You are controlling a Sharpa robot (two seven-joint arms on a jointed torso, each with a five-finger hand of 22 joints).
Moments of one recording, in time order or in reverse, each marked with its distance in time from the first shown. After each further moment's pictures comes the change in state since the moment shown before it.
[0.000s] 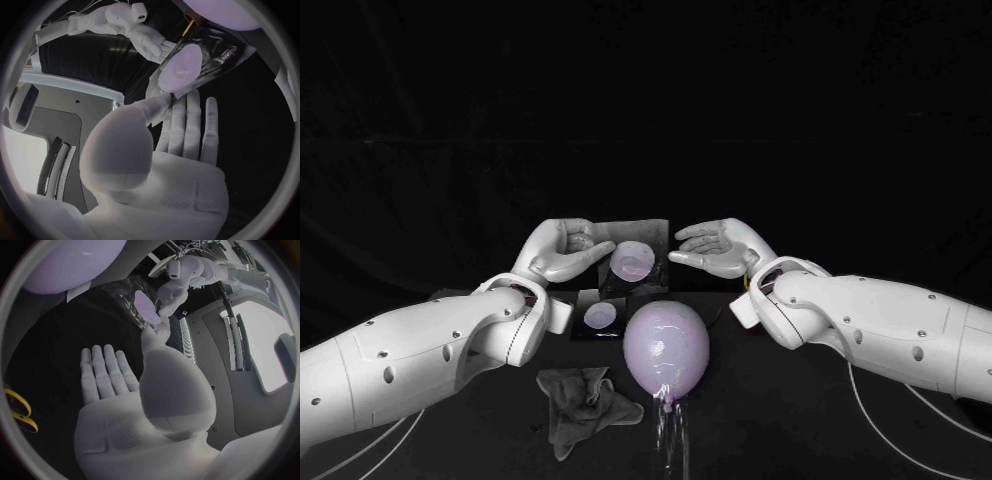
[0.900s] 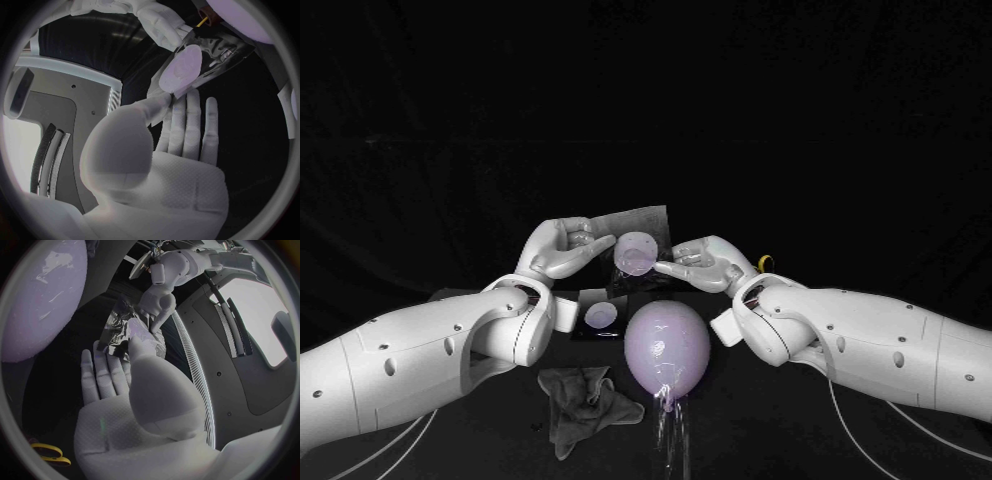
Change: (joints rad) left arm 0.000 0.005 0.000 0.028 0.166 -0.004 0.031; left_hand -0.003 0.003 -0.003 0.003 0.000 -0.005 -0.002 0.004 0.000 0.000 0.000 0.000 0.001 -0.003 -0.003 0.000 0.002 0.000 0.000 0.000 -0.004 -0.001; right arm -0.042 0.042 -0.001 0.012 0.165 0.089 0.068; right_hand 0.186 0.198 -0.027 -0.037 0.000 0.160 0.020 0.064 0.020 0.179 -0.060 0.014 -0.163 0.132 -0.044 -0.009 -0.058 0.016 -0.004 -0.003 0.001 -0.135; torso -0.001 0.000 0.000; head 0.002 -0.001
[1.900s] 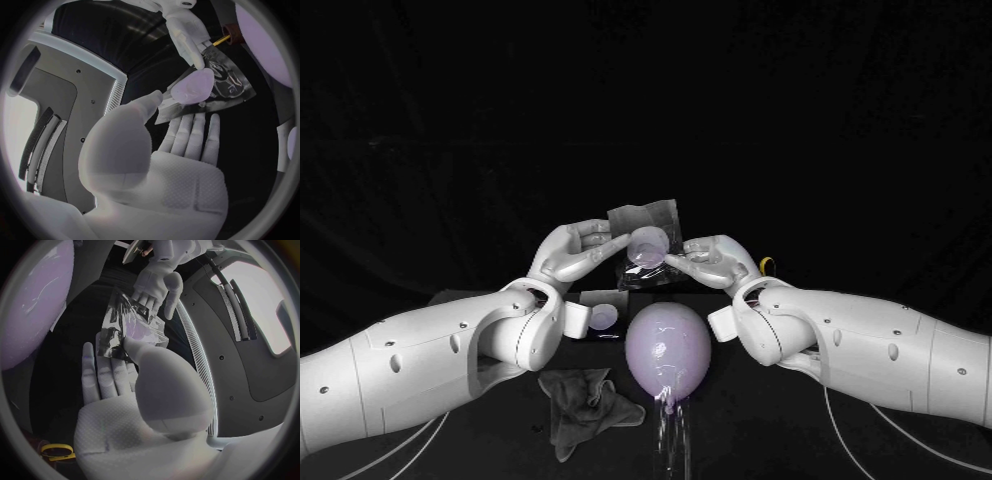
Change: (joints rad) left arm 0.000 0.016 -0.001 0.024 0.119 0.147 0.015; left_hand -0.005 -0.106 -0.188 0.072 0.010 -0.320 0.080 -0.207 0.027 -0.386 0.168 -0.144 -0.083 -0.373 0.162 -0.195 -0.091 -0.069 -0.281 0.049 -0.287 -0.140; right arm -0.011 0.021 0.002 -0.024 0.203 -0.066 0.072; right_hand -0.128 -0.088 0.482 -0.091 -0.005 0.112 -0.060 0.107 0.045 0.275 -0.041 -0.085 -0.116 0.224 -0.064 -0.022 0.014 0.014 0.143 -0.044 0.049 -0.005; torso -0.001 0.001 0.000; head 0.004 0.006
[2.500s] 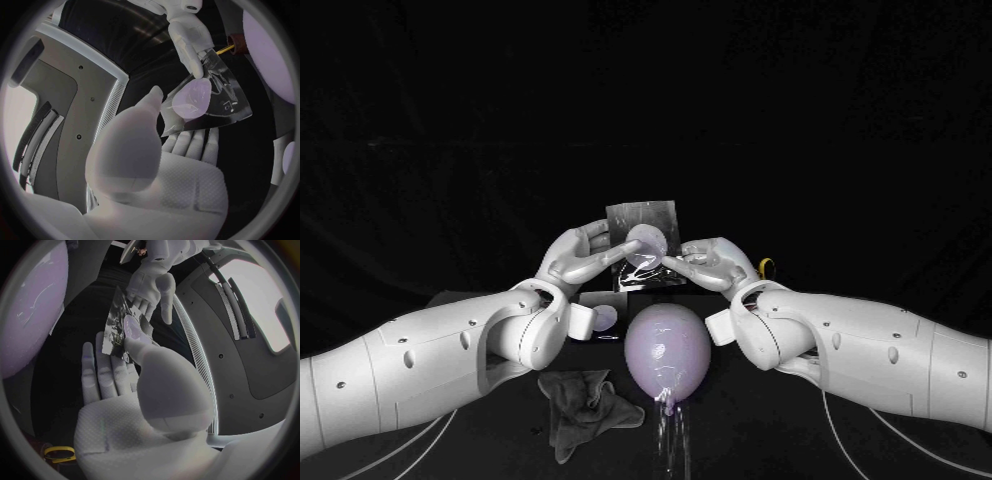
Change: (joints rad) left arm -0.001 0.036 -0.002 -0.053 0.024 0.079 -0.012; left_hand 0.161 0.111 -0.392 0.052 0.000 -0.216 -0.030 -0.173 -0.128 -0.173 -0.002 0.000 0.001 -0.252 0.020 -0.011 -0.203 0.001 -0.146 -0.001 -0.152 -0.019; right arm -0.003 -0.002 0.001 0.018 0.010 0.004 0.012; right_hand -0.029 -0.003 0.022 -0.019 0.000 -0.007 0.000 0.008 0.015 0.017 -0.017 -0.007 -0.001 0.000 0.000 -0.006 0.004 -0.007 0.003 -0.003 0.000 0.004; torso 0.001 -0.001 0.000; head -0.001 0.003
